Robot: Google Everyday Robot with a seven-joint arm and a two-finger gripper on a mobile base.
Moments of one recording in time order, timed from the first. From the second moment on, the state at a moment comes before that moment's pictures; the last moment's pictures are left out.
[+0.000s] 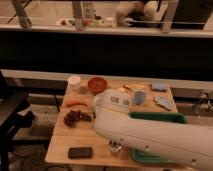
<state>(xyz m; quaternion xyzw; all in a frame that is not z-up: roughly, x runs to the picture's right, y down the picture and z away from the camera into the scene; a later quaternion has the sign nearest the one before) -0.020 0.052 0.613 0.02 -0.08 -0.14 0.99</state>
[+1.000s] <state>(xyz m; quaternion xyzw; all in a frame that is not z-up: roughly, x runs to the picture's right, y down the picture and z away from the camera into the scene) 0.000 0.048 0.670 0.01 -0.07 -0.12 0.99</state>
